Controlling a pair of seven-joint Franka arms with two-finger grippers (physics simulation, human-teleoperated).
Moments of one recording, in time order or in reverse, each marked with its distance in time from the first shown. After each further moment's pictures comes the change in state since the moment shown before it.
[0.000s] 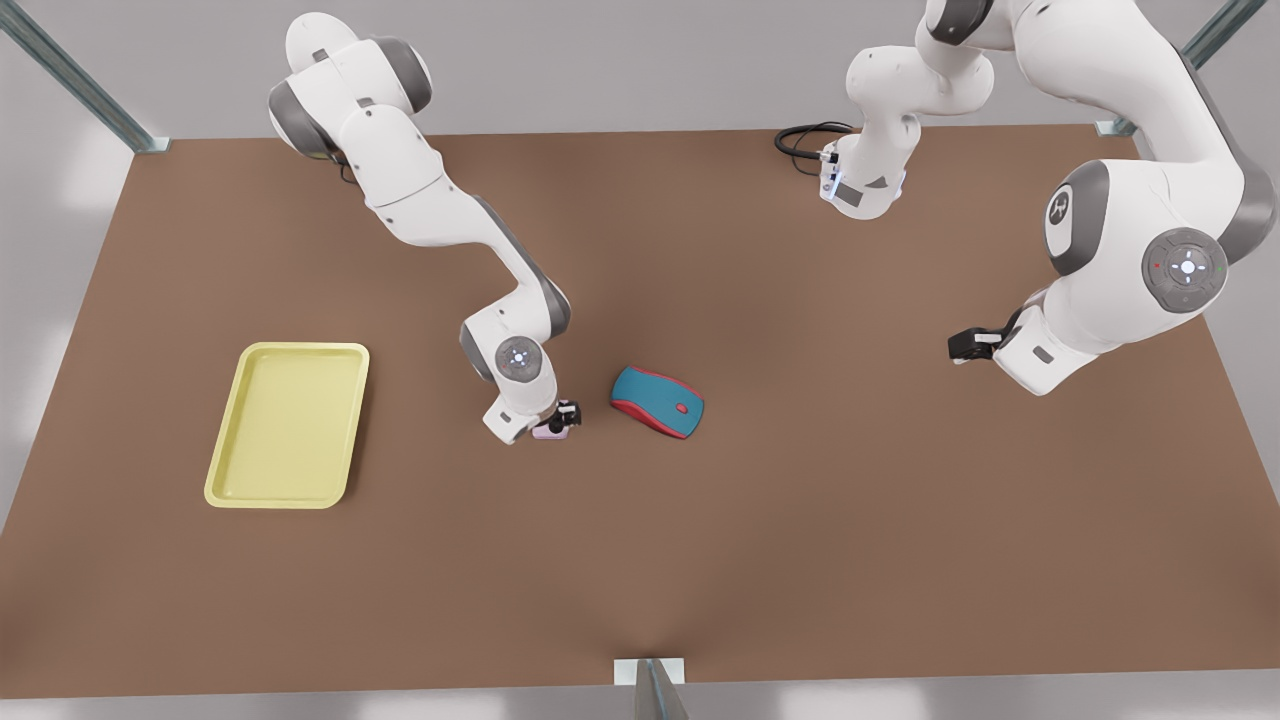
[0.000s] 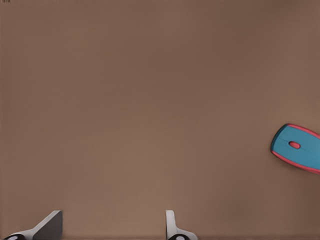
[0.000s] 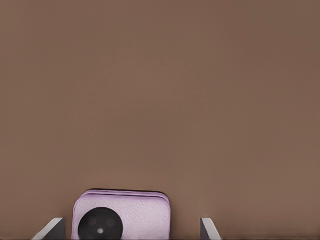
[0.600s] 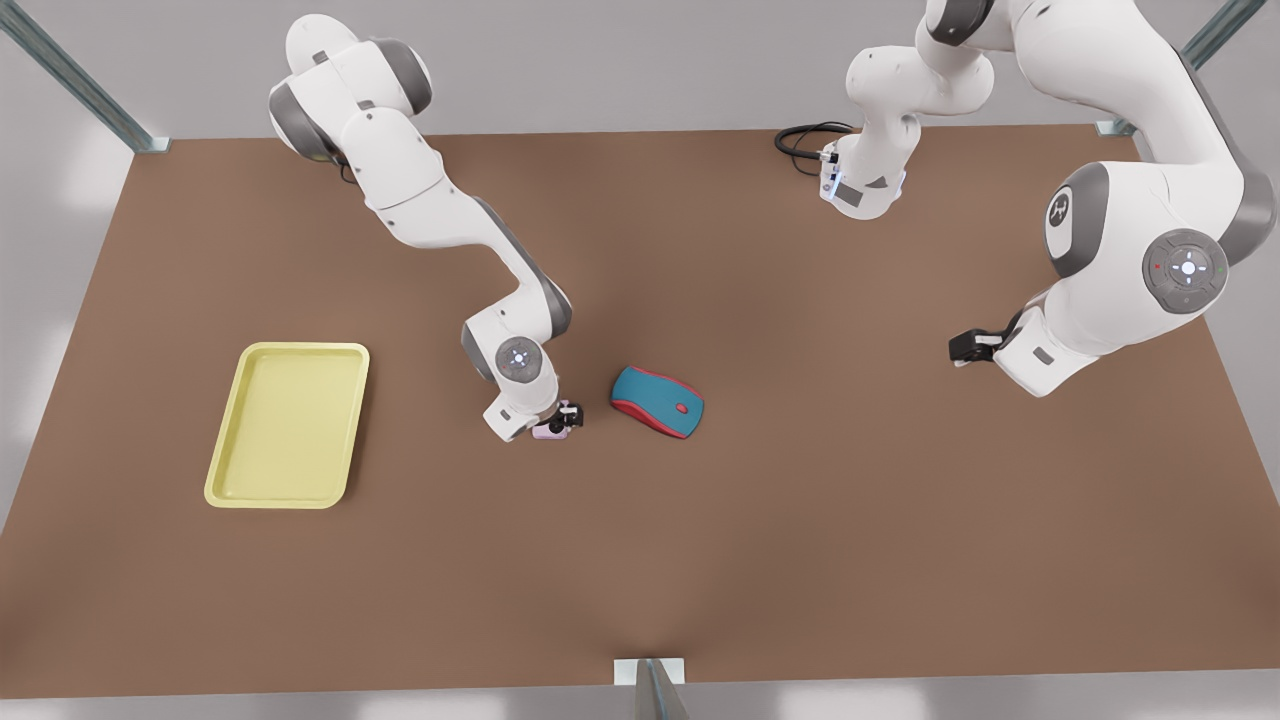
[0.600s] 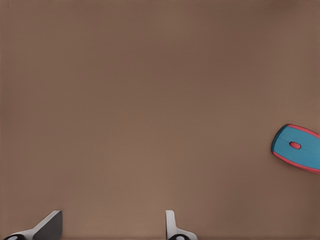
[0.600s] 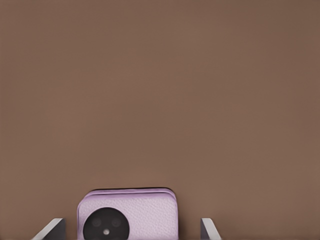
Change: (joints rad) left arm 0.002 0.004 0.000 0.000 0.001 0.013 0.017; right arm -0.008 0.009 0.013 -0.002 0.015 0.015 0.071
